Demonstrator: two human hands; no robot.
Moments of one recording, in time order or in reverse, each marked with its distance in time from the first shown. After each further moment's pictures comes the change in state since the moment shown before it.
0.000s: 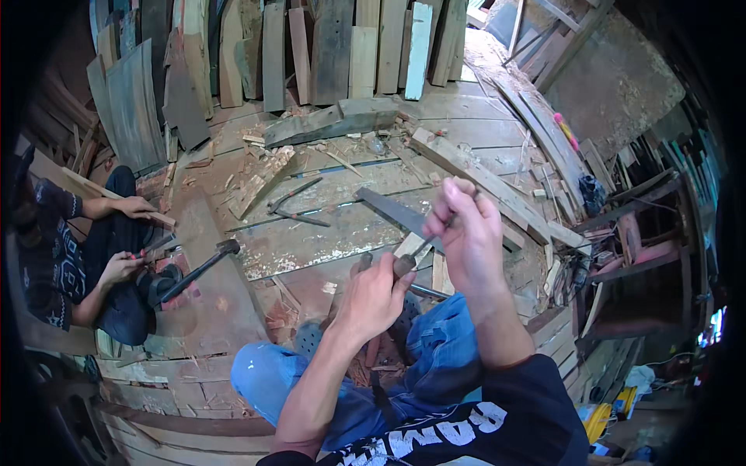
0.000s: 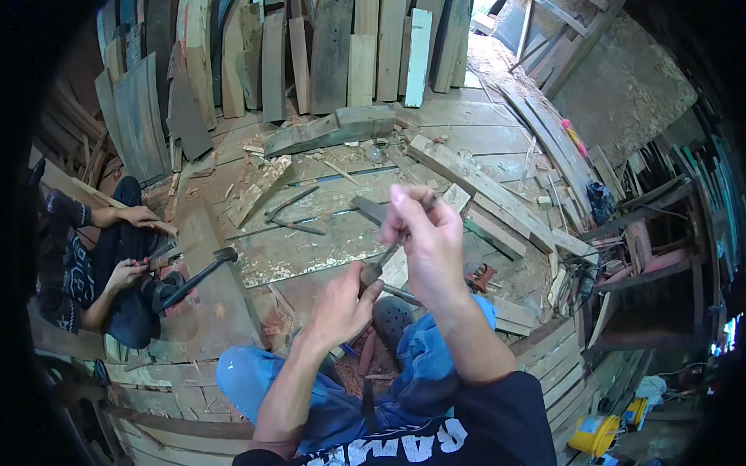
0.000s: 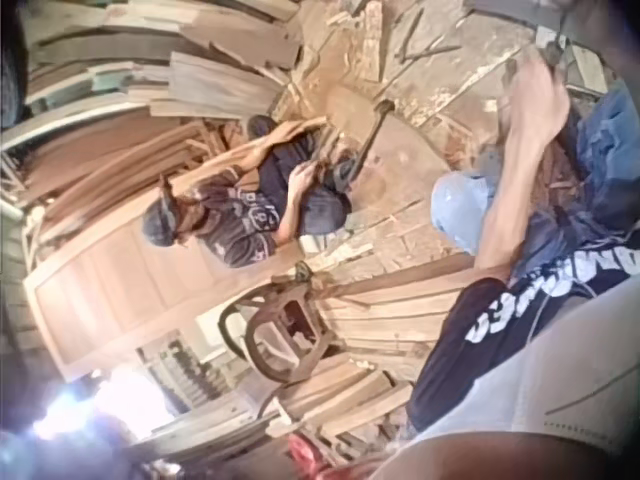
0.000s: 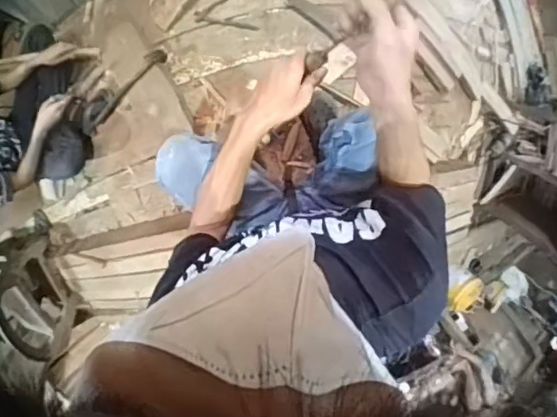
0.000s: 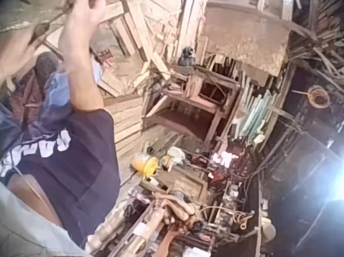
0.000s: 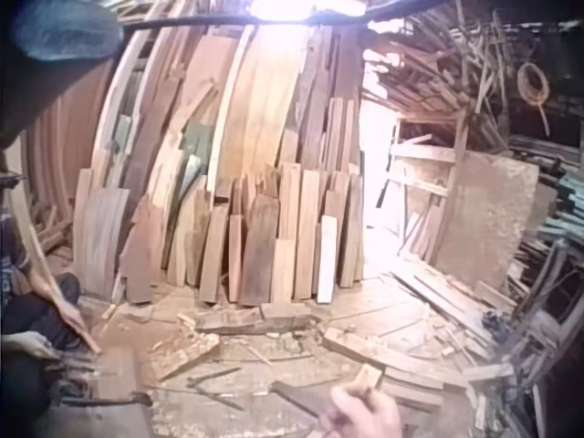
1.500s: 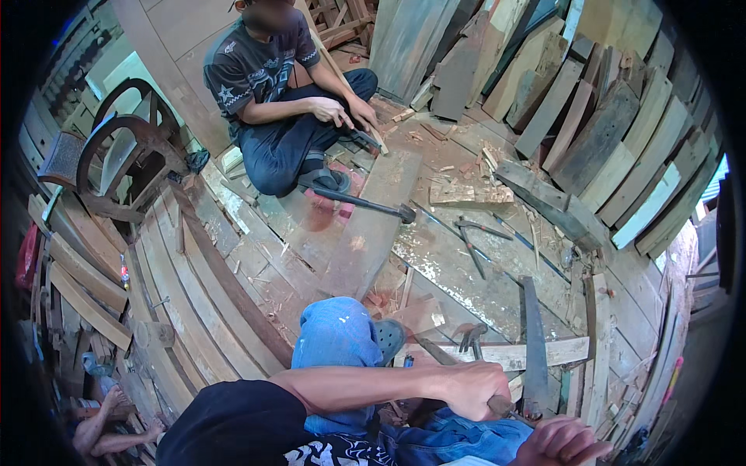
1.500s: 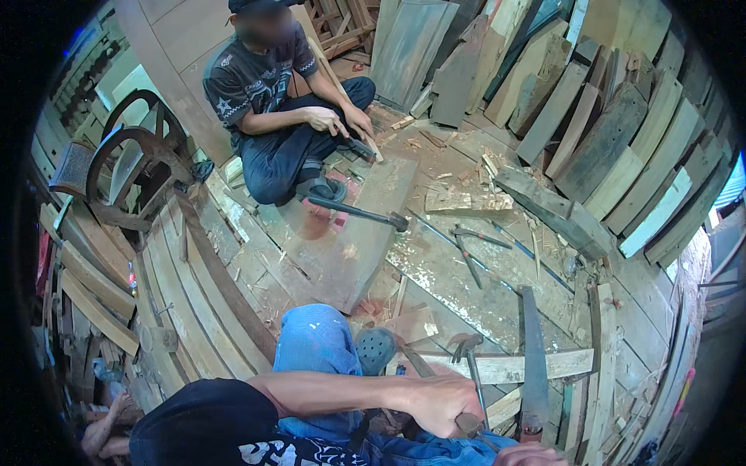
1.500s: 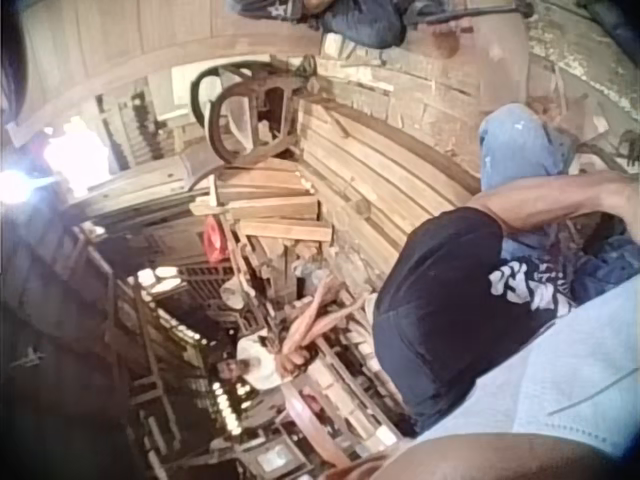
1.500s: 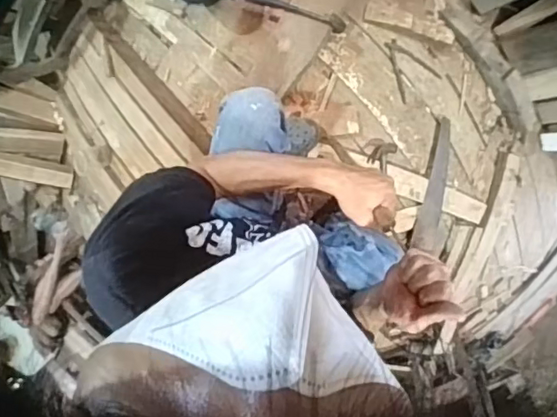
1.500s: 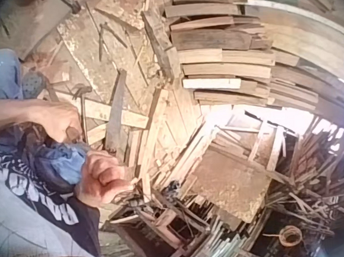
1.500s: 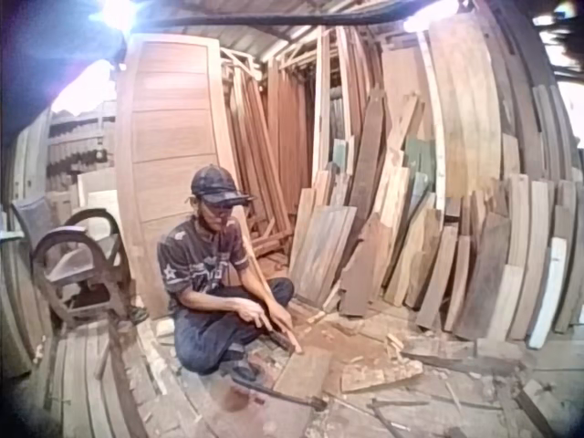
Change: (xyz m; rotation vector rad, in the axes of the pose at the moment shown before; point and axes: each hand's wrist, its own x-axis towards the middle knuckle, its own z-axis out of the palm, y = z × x) left_hand -0.017 -0.010 0.012 -0.474 -0.204 0.085; right_hand -0.046 -0.017 -0.001 0.224 -0.697 -0.108
